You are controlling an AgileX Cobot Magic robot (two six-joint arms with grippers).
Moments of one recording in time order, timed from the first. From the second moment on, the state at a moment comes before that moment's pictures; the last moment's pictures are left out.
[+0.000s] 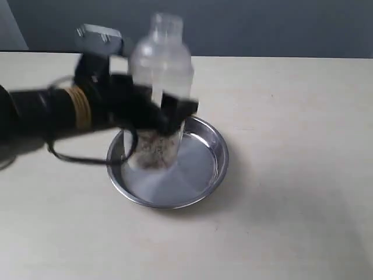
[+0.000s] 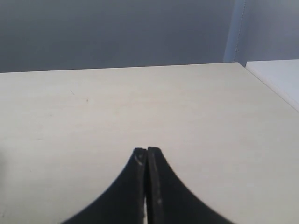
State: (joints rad) left arm -0.55 1.36 -0.71 0.45 -0.24 -0.66; right arm -0.13 0.00 0.00 0.06 0.32 -0.04
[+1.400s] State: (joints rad) left arm -0.61 1.38 -0.66 0.25 -0.34 -0.34; right arm -0.13 0.00 0.00 0.06 0.31 -0.04
